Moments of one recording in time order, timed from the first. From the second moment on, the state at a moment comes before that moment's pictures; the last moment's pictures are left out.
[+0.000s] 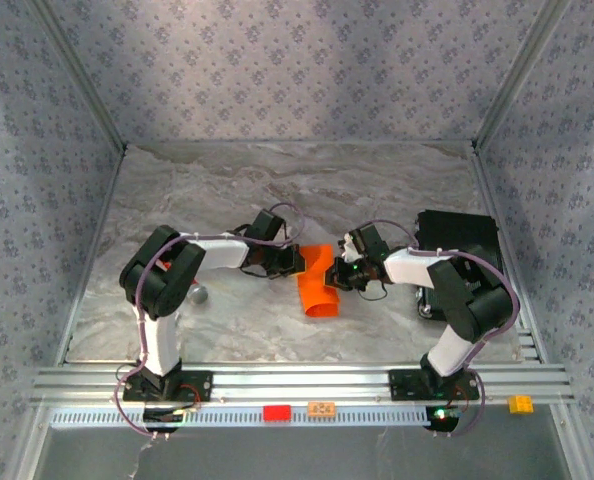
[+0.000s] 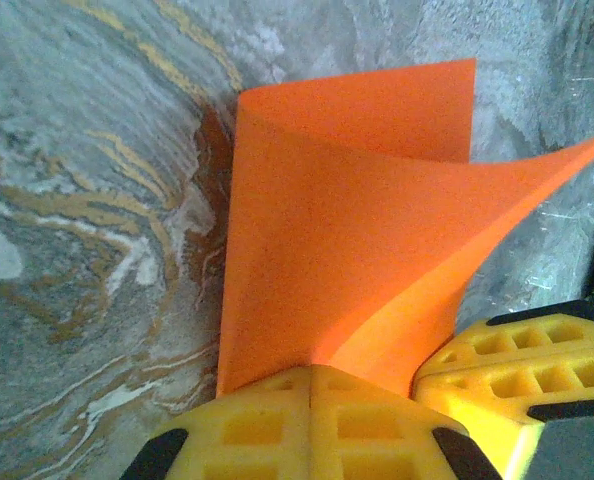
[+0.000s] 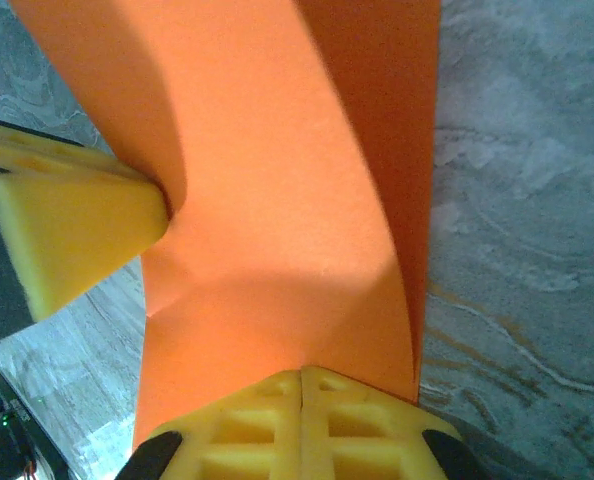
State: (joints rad) left arm -0.64 1.91 1.02 -0.10 0.54 -0.77; right arm 0.49 1.67 0.71 -0.10 -0.53 0.65
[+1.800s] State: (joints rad) left arm -0.54 2.04 1.25 -0.22 0.46 -0.78; right arm 0.47 1.66 0.71 -0.11 -0.52 0.65
